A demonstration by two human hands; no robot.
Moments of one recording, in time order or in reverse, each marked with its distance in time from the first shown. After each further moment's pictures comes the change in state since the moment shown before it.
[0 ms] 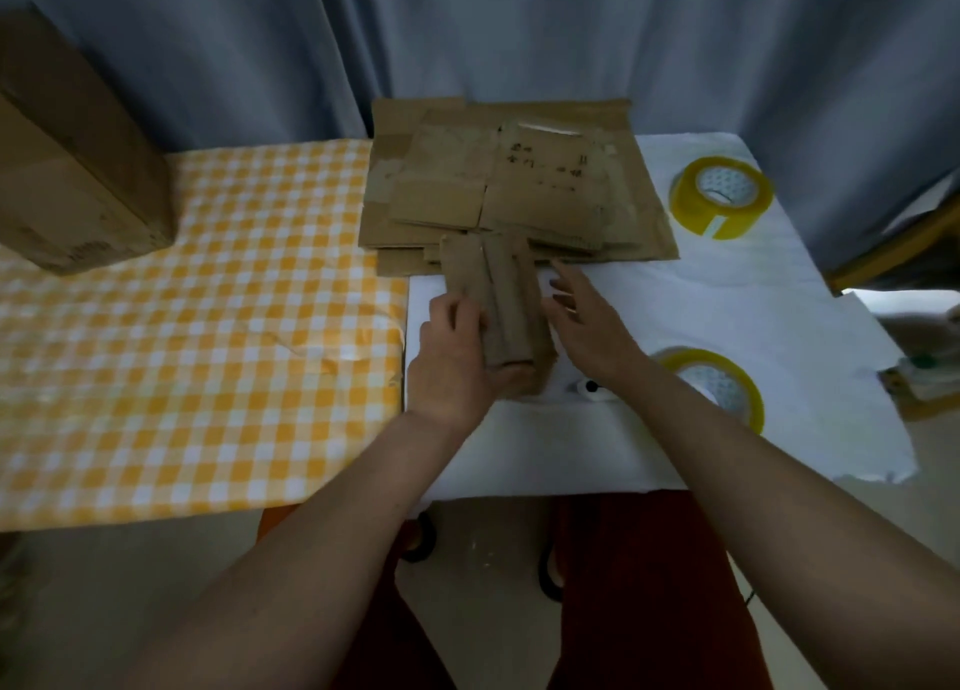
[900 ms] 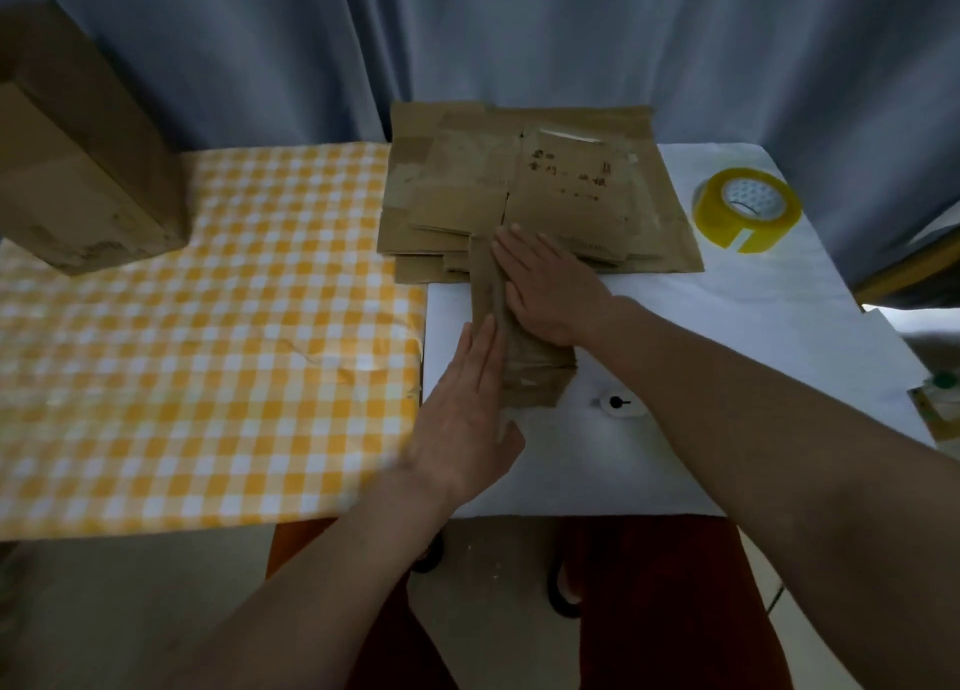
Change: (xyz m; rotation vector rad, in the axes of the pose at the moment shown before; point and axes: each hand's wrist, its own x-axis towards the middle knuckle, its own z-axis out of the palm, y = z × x) left_hand -0.028 -0.033 0.003 0.064 -0.151 0.230; right_hand 0.076 -0.028 0.027 -1.101 -0.208 -0.381
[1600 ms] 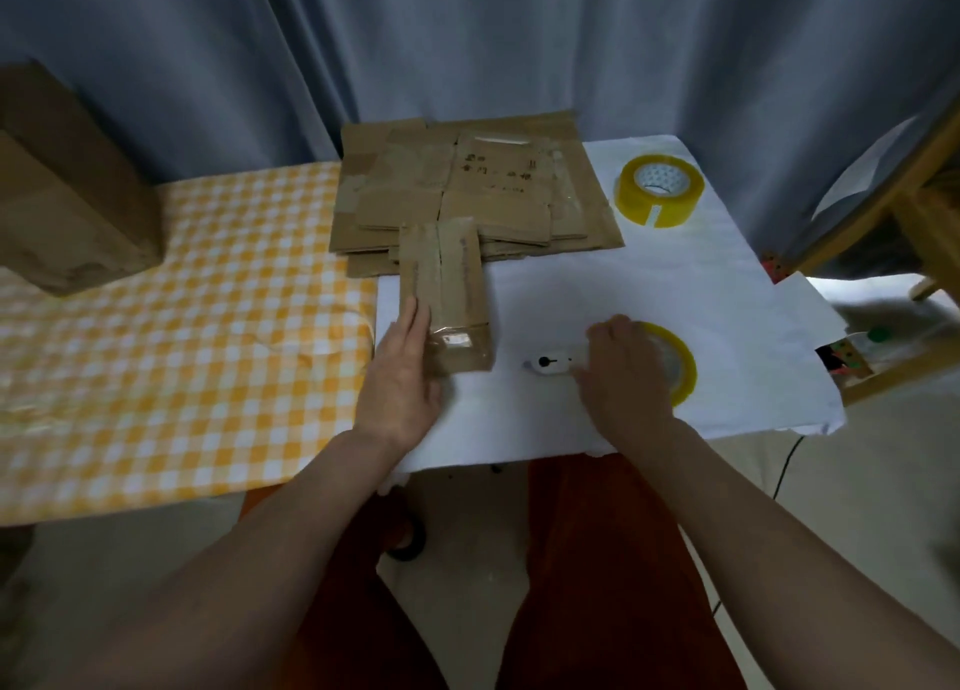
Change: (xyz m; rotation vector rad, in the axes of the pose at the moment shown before) left_hand -0.015 0.037 -0.011 0.031 0.038 -0.180; right_hand -0.197 0.011 0.030 0.123 0.144 0.520
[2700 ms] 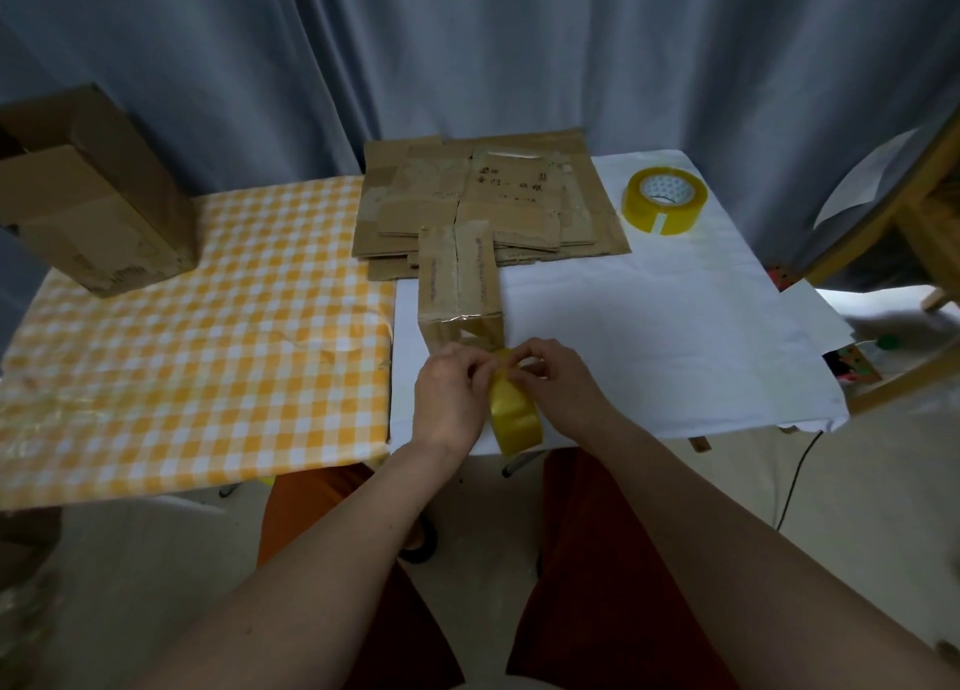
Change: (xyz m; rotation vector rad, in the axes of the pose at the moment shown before) left_hand -0.026 0.050 0.004 -0.311 0.212 -0.069; right_hand -0.018 -0.059 -0.007 1.116 -0.206 0.026
